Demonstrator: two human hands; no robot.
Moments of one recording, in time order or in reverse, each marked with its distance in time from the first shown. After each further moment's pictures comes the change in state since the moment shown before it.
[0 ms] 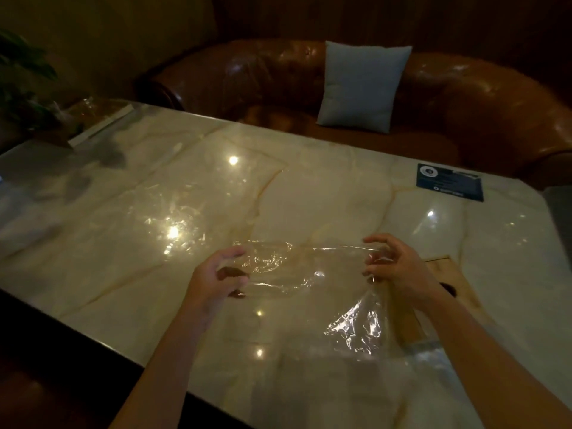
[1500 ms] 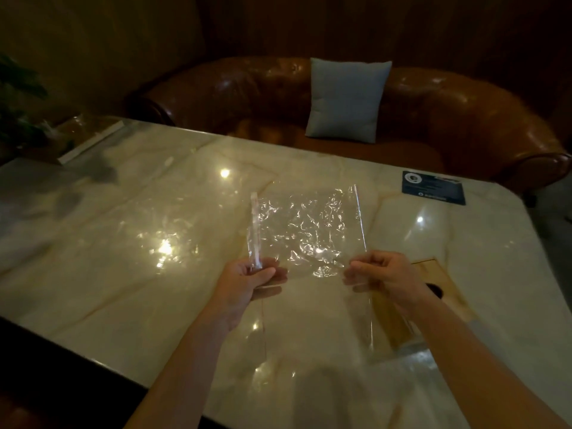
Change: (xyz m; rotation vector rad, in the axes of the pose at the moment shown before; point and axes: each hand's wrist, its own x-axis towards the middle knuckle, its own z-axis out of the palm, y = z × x) left_hand 0.003 0.015 0.050 -0.098 -0.167 -0.096; right_hand -0.018 -0.022 0.019 0.253 0.067 0.109
